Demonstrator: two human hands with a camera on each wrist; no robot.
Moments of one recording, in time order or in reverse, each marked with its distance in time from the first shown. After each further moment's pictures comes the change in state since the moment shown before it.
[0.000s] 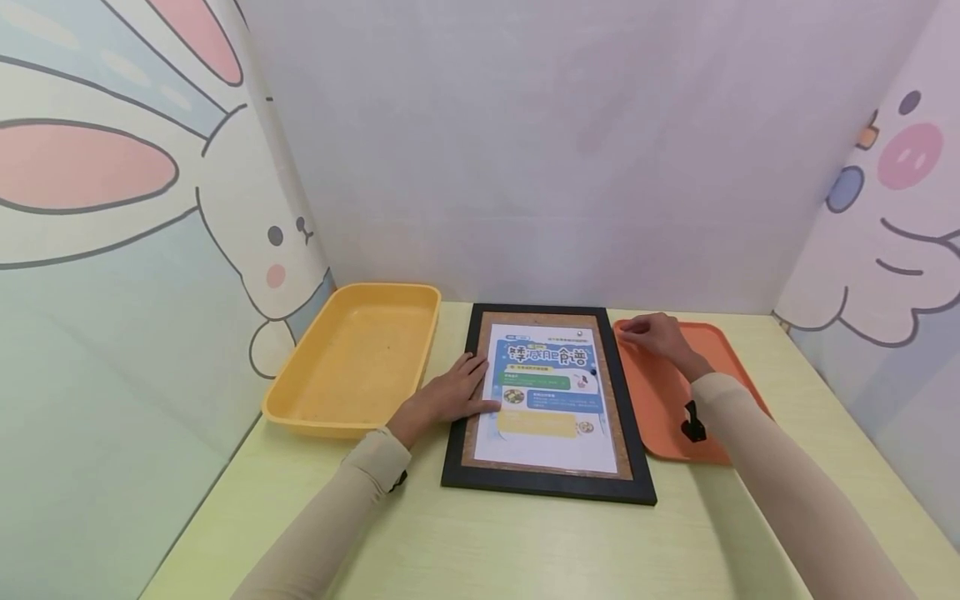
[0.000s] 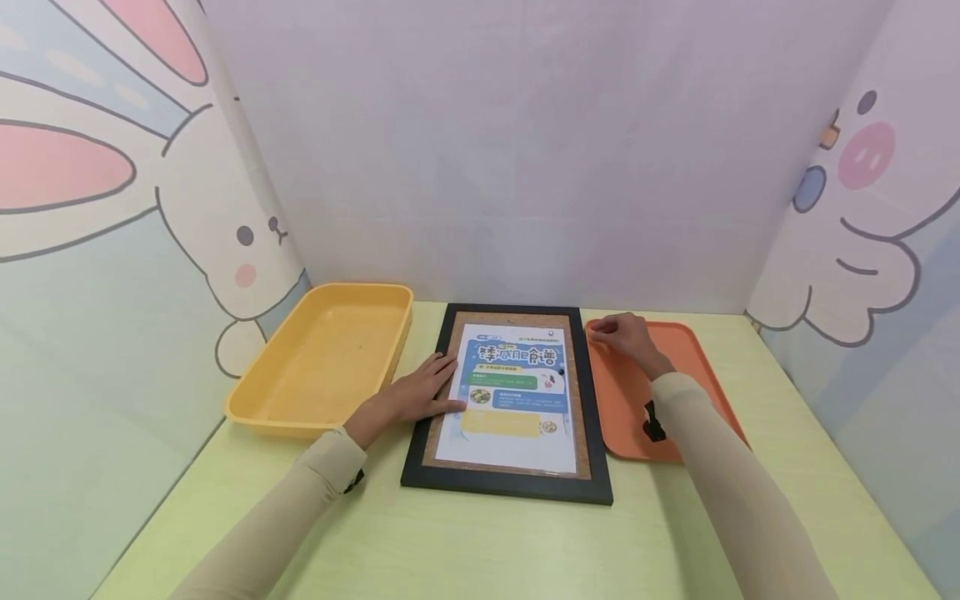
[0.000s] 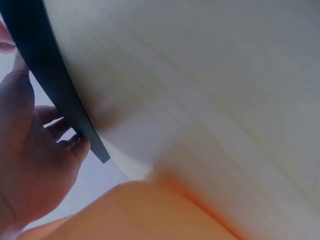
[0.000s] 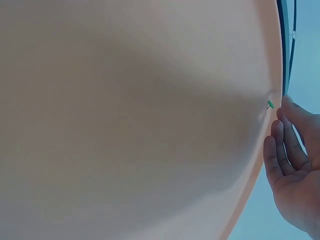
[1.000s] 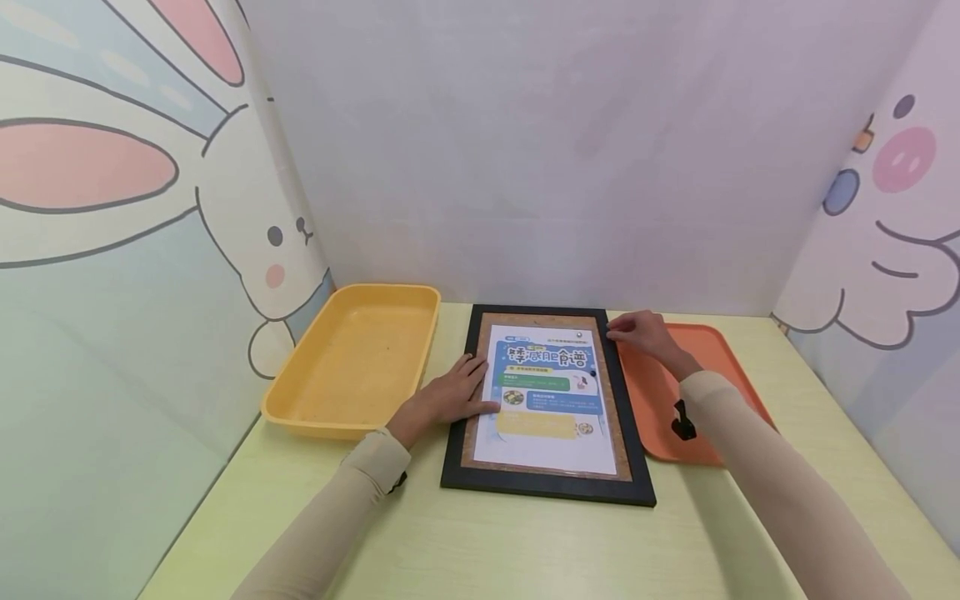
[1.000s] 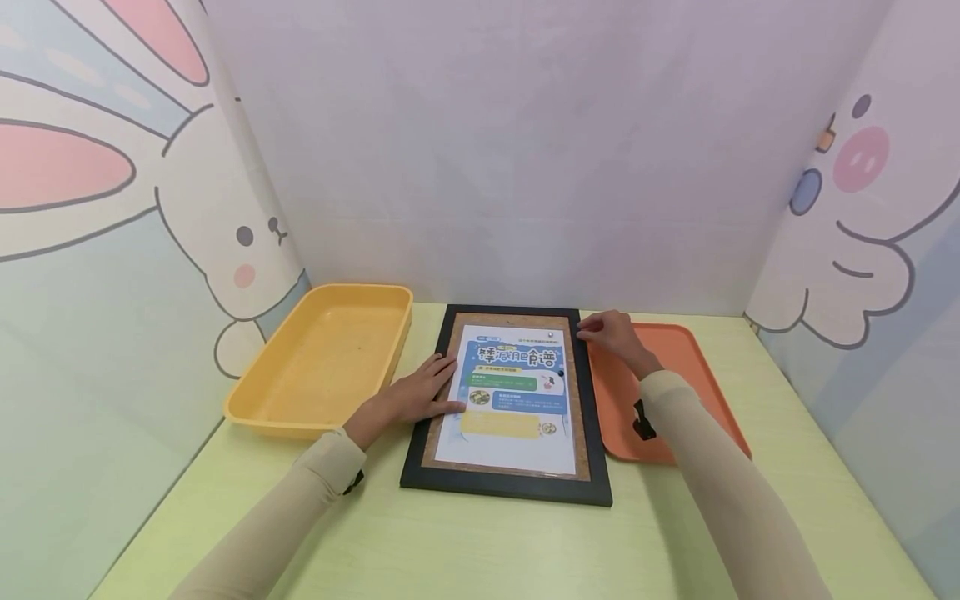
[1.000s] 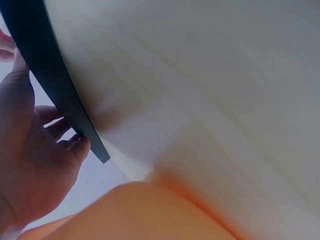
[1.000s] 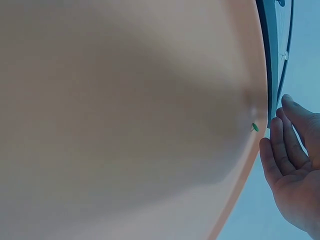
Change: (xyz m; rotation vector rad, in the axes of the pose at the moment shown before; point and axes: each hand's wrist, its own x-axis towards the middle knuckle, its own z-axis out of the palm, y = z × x) left_hand -0.001 -0.002 0.001 0.000 0.003 0.016; right_hand 0.005 -0.025 0.008 0.012 -0.009 -0.044
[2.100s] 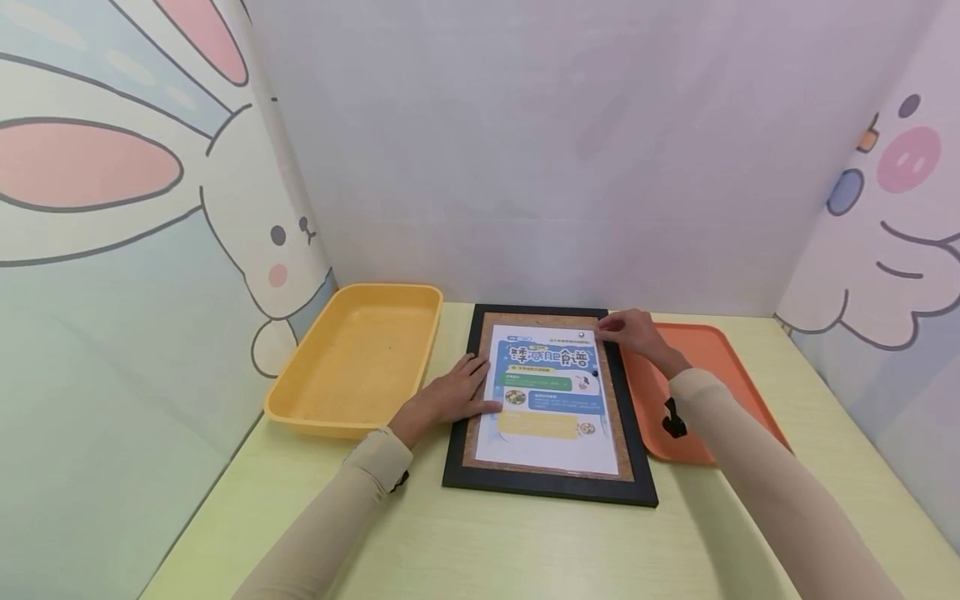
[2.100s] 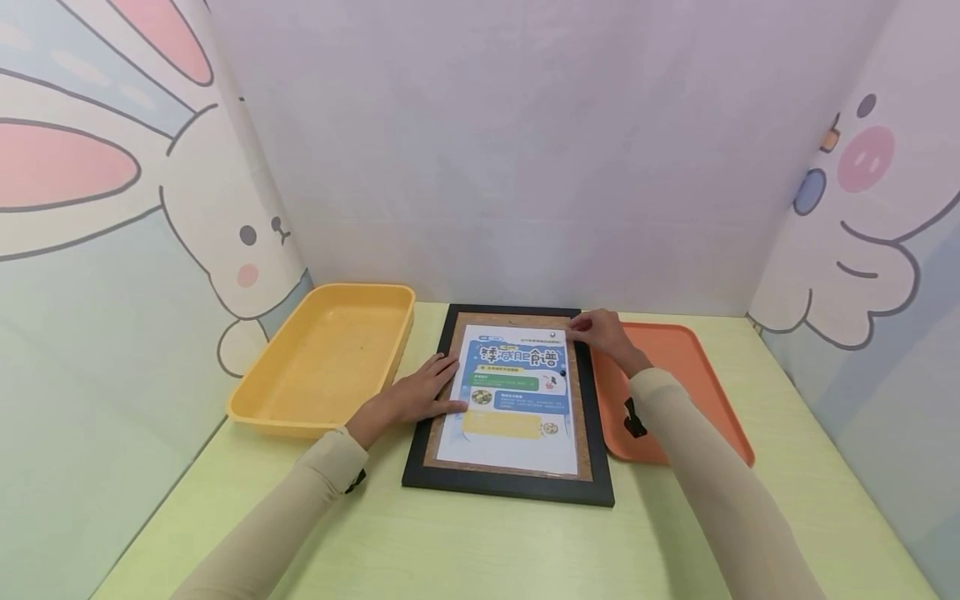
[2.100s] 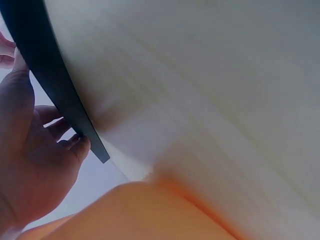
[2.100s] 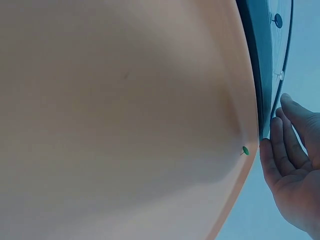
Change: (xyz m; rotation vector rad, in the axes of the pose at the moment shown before) left_hand -0.003 0.004 -0.004 -0.028 0.011 -0.006; right_hand 0.011 -0.016 0.013 -0.015 -0.015 -0.025
